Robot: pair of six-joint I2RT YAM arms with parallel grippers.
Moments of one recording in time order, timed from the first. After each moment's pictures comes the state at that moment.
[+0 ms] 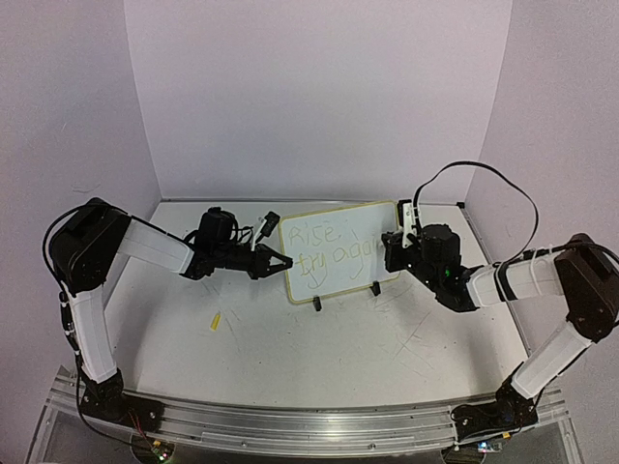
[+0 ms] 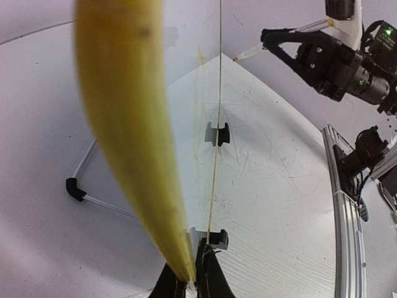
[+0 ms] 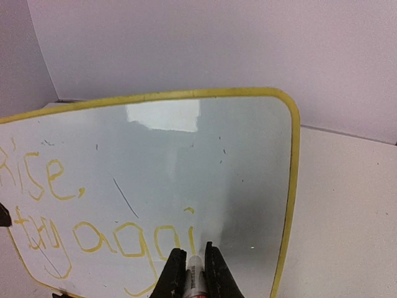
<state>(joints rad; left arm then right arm) -0.56 1.93 1.01 0.46 0.73 -0.14 0.61 1.57 0.68 0.64 0.23 0.14</state>
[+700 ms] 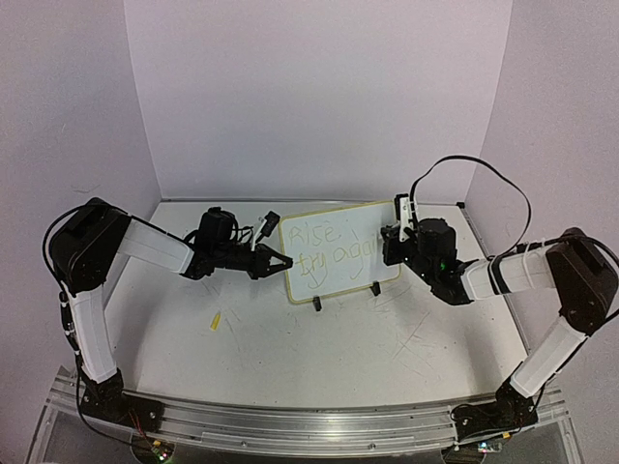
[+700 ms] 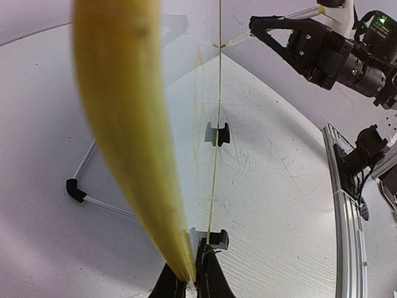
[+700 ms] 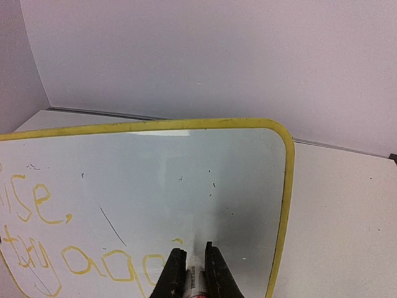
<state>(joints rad) -0.56 1.93 1.01 0.46 0.73 -0.14 0.59 1.62 0.75 0.65 0.24 0.10</state>
